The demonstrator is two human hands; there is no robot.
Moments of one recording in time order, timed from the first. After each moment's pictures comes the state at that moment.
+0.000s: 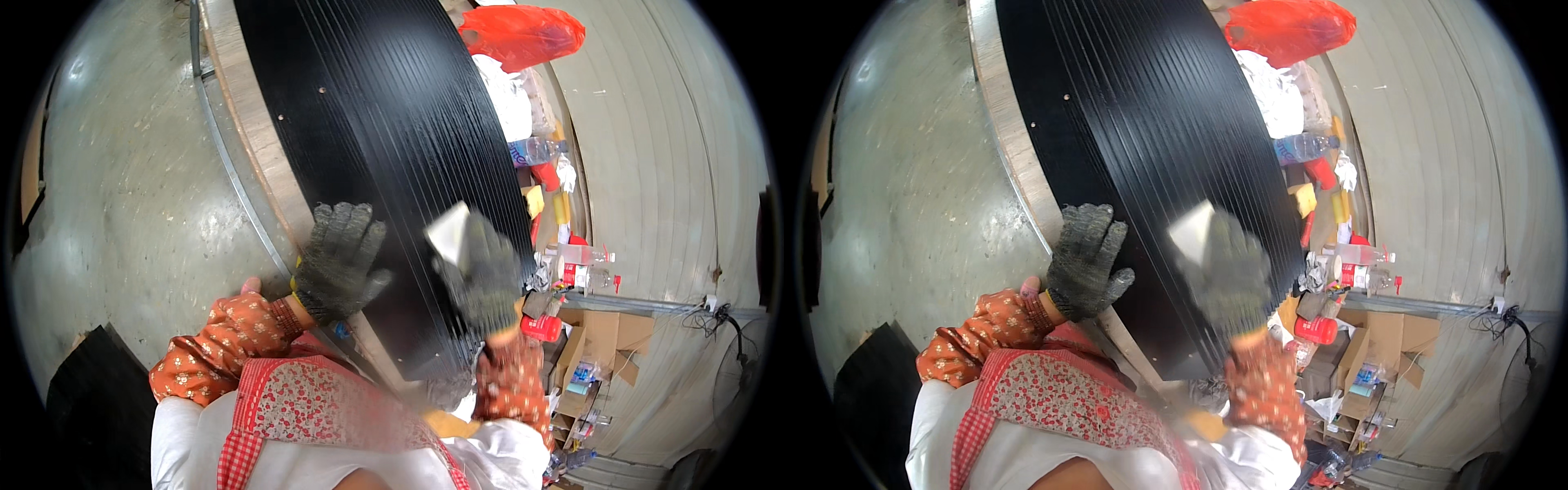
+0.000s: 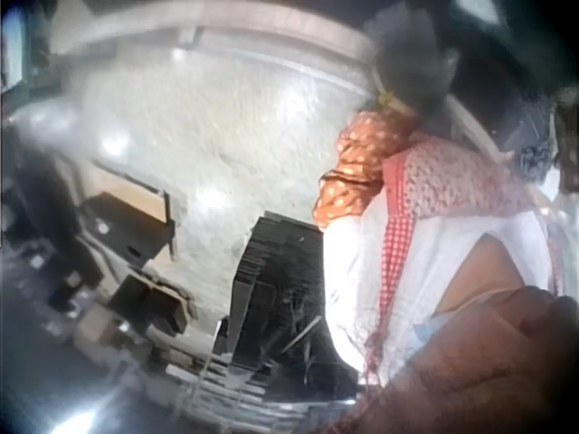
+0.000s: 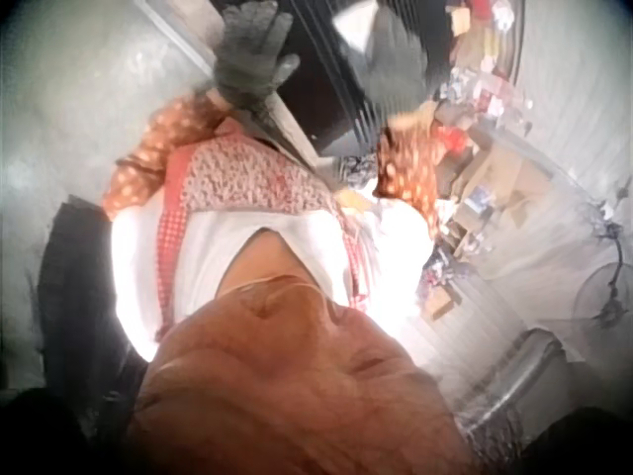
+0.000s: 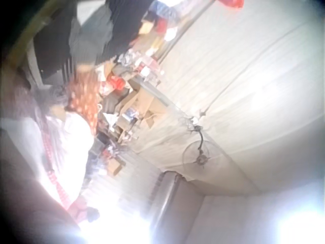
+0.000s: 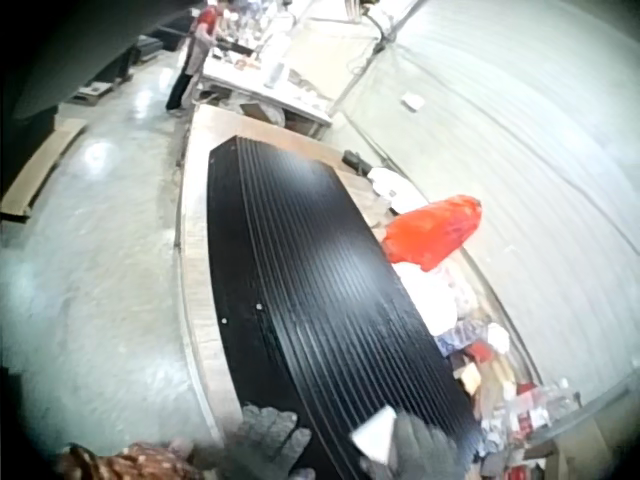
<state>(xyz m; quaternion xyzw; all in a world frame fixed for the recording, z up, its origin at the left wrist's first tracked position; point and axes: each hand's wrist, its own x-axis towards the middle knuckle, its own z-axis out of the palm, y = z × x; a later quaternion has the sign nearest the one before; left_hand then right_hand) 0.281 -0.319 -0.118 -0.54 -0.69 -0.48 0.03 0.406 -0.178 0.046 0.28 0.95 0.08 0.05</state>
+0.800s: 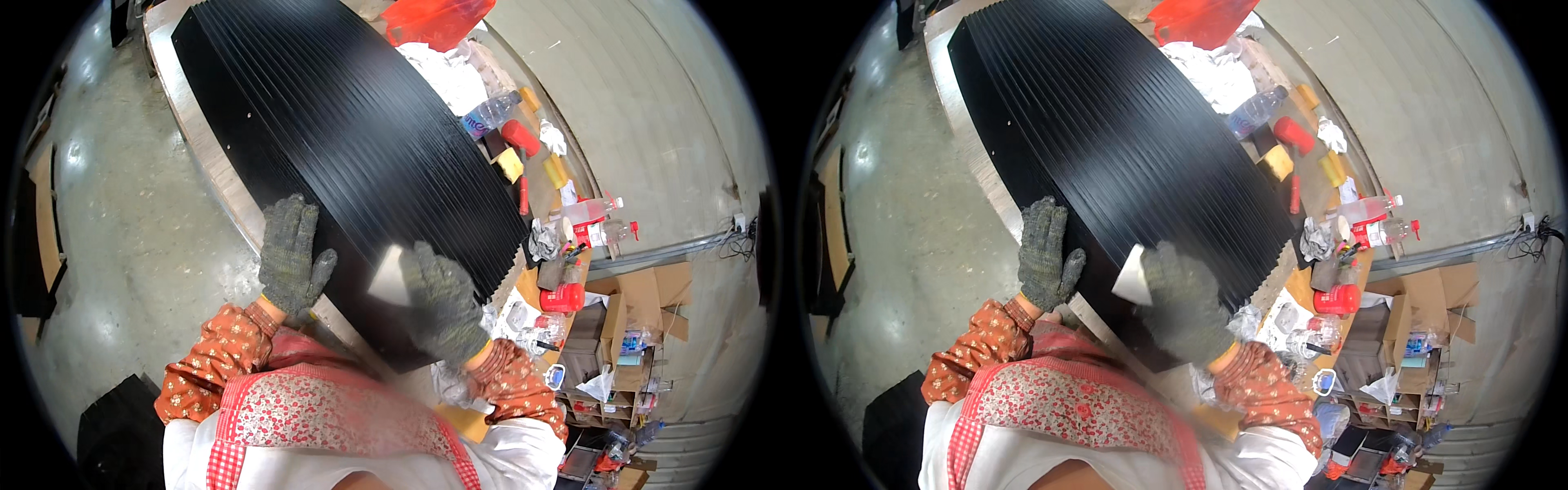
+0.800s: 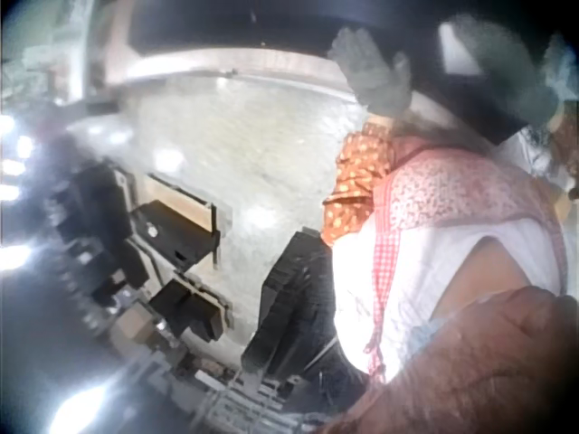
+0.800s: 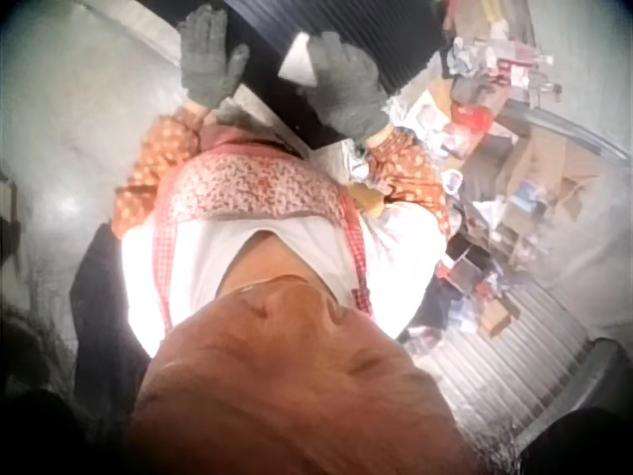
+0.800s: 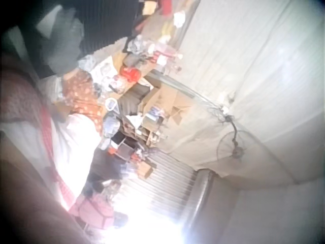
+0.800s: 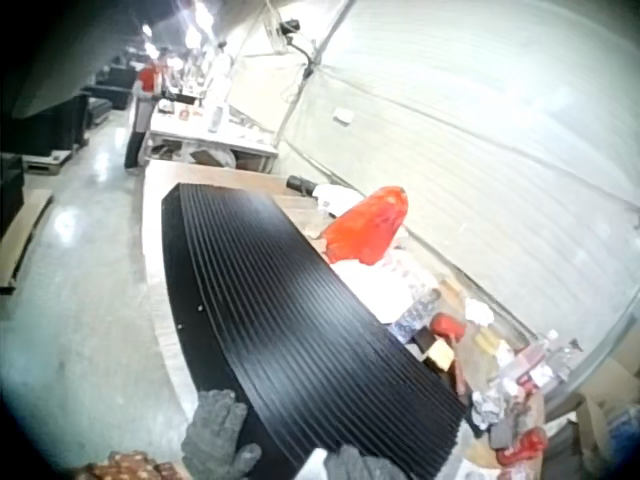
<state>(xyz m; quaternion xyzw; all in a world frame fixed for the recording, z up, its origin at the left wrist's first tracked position) 0.296 -0.317 -0.126 -0.54 -0.72 -0.42 0.10 0.496 -0.212 0.028 0.19 0.98 -0.01 -0.07</state>
